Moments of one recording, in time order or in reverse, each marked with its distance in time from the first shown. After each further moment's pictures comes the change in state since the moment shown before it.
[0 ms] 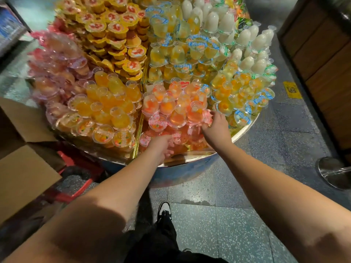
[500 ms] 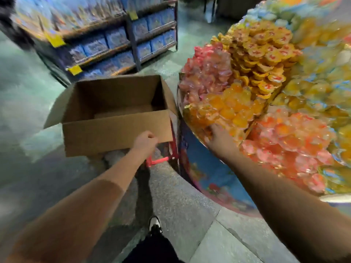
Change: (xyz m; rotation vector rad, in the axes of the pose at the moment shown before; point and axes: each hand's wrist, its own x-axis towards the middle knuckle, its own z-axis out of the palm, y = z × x) left_hand -0.213 -0.141 -0.337 0.292 0.753 0.241; right_hand -0.206 -0.221 0.131 -0.195 -0.471 -0.770
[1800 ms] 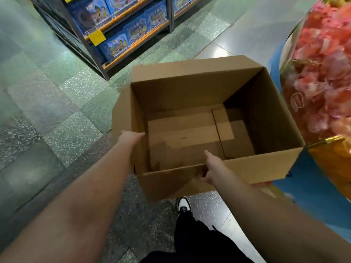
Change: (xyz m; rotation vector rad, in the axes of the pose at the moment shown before) left_hand 0.555 -0.360 -0.316 0.056 -0.084 -0.705; right_hand 0.364 -0.374 0.382 1.162 -0.299 1.479
